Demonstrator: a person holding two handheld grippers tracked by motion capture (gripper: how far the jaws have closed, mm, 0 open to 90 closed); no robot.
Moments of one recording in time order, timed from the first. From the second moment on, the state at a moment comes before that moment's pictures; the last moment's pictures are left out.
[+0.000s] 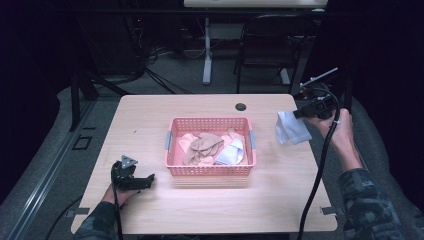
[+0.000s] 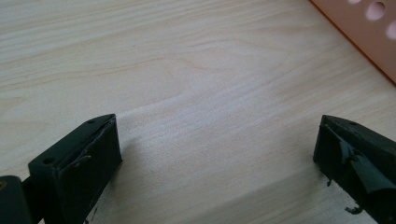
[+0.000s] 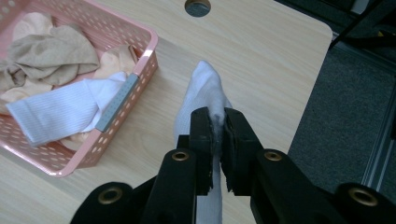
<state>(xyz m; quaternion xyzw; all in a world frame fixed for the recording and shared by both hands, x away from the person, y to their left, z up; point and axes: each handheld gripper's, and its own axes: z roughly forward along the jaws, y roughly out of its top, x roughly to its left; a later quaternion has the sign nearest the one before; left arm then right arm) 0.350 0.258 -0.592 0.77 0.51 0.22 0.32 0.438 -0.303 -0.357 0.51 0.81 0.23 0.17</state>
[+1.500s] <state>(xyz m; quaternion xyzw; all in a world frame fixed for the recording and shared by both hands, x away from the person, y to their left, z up) 0.350 0.255 -0.592 0.77 0.51 0.21 0.32 0.424 -0.317 -0.538 0.55 0.81 0.17 0.06</state>
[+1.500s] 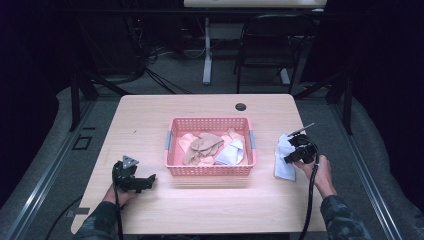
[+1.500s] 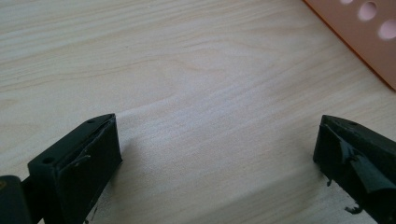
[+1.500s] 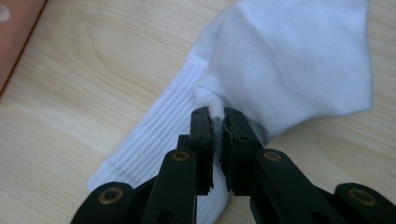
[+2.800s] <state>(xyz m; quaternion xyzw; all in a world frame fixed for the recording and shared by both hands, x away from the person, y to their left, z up) 0.349 0.254 -0.592 0.77 0.51 0.21 0.32 0.412 -0.296 -0.463 0.53 0.81 0.23 0.06</state>
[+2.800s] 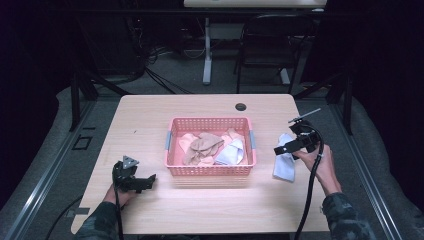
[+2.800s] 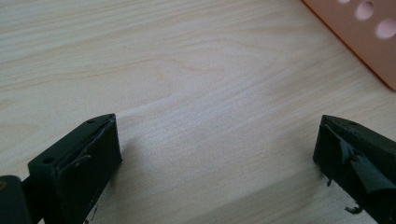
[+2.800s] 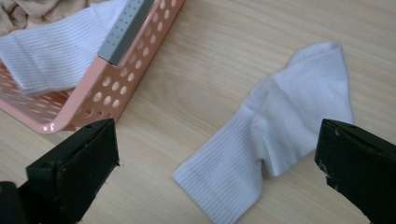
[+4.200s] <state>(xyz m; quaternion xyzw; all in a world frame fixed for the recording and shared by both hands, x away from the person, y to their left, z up) 0.349 0.254 -0.592 0.77 0.51 0.21 0.32 0.442 -0.169 -0.421 0.42 0.87 0.24 0.06</state>
